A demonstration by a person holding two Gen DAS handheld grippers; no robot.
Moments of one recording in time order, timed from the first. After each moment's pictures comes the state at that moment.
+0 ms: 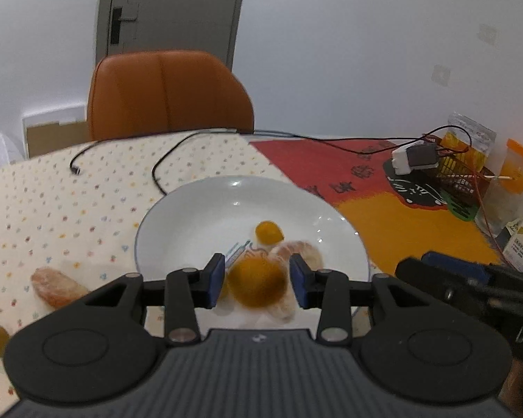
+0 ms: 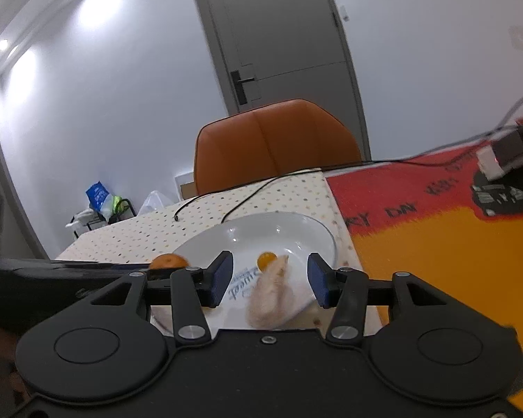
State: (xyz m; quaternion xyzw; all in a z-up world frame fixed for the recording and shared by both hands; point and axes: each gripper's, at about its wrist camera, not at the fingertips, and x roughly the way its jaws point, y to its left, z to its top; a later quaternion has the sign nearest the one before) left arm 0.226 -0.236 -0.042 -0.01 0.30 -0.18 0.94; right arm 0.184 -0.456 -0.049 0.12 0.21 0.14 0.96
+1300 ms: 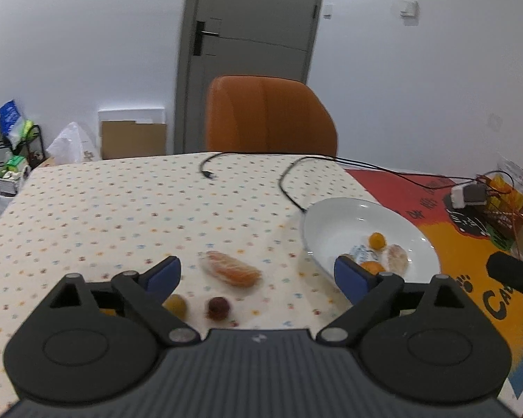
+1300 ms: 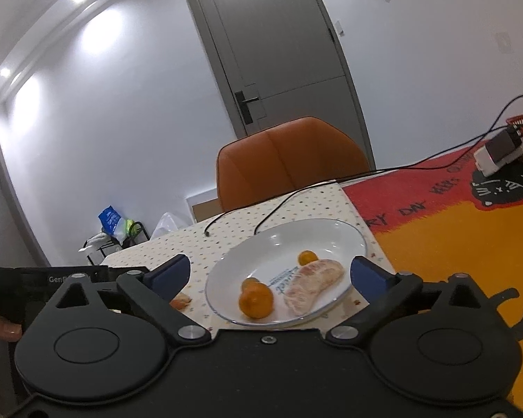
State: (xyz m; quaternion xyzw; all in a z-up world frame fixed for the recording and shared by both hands) left arm 0.170 -0.097 -0.003 -0.05 0.29 -0.07 0.95; right arm 0.139 -0.419 -0.024 0.14 0.18 0.15 0.96
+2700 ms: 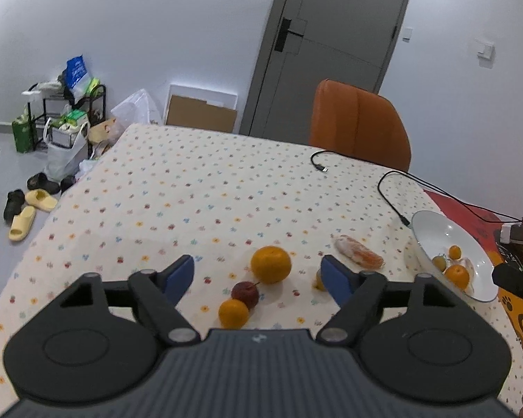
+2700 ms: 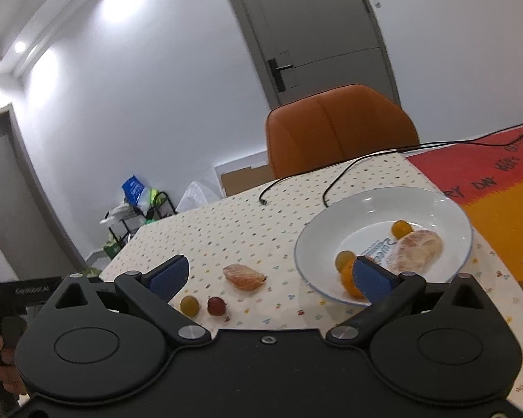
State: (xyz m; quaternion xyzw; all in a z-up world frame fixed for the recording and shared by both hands) left arm 0.136 0.035 -0.028 -0.13 0.30 0.02 0.94; right arm 0.159 -0.320 -0.026 0.12 0.23 0.19 0.95
